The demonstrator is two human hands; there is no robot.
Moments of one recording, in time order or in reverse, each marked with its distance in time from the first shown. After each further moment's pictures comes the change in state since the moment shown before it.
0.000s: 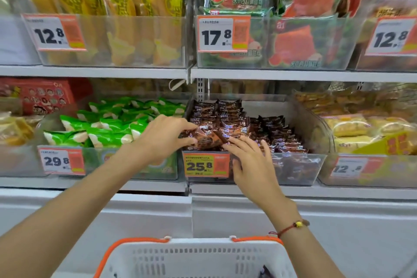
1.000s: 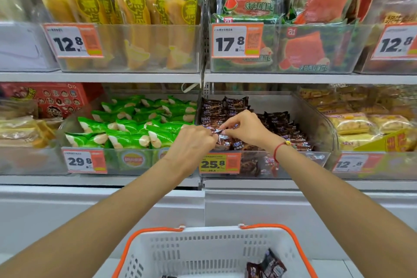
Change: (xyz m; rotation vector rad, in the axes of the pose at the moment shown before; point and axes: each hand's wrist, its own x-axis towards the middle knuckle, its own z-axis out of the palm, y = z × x) left_hand -0.014 0.027 -0.007 0.393 0.083 0.299; right_hand 0.103 -0.010 -0.018 0.307 -0.255 0.057
